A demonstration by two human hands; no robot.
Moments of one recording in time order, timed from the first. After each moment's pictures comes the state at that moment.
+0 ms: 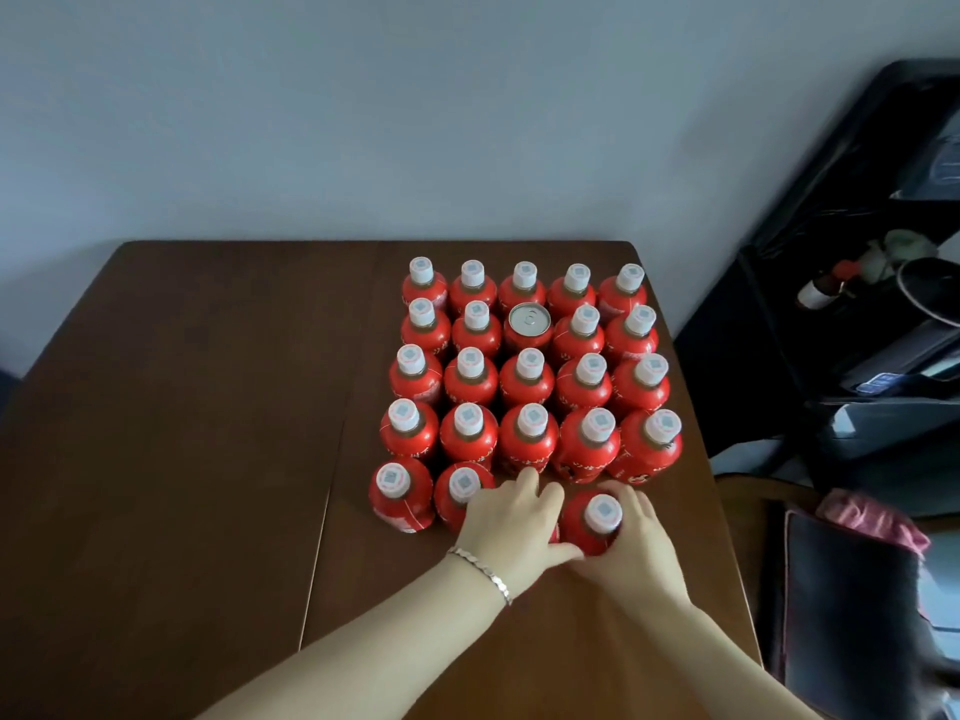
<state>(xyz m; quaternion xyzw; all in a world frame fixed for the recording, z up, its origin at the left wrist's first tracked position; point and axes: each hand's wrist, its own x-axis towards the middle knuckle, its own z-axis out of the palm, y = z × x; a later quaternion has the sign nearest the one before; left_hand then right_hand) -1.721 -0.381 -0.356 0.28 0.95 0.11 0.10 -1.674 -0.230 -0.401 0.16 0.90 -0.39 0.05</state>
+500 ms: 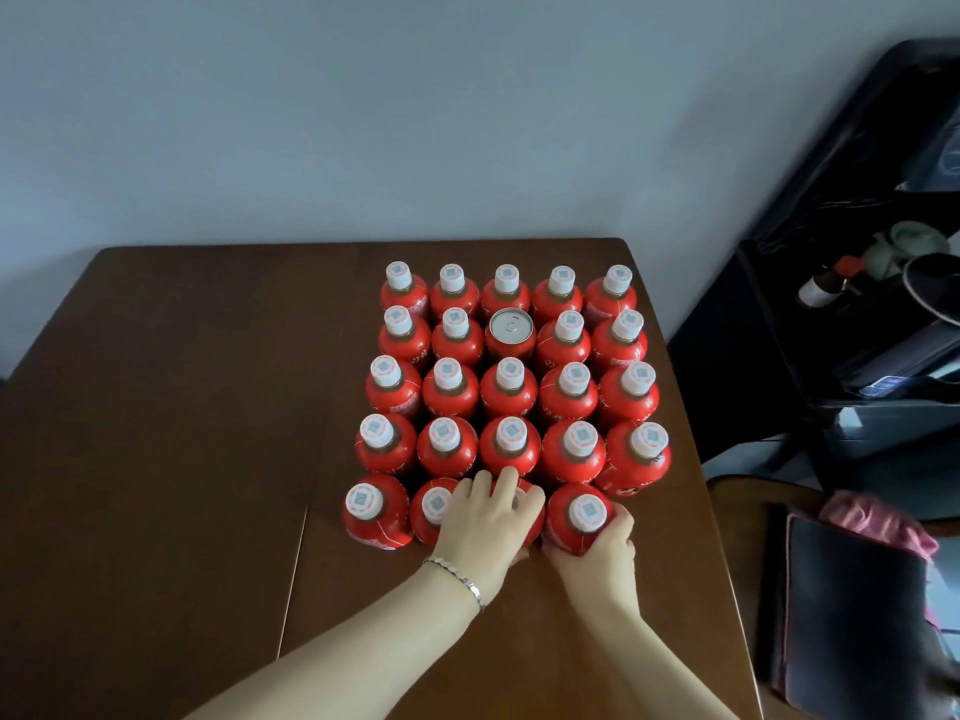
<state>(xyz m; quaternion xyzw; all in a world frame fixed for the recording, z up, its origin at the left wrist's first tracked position) -1.735 -0.373 -0.375 0.30 0.95 -0.01 0.06 -1.688 -0.243 -0.429 0.36 0.78 -0.51 0.08</state>
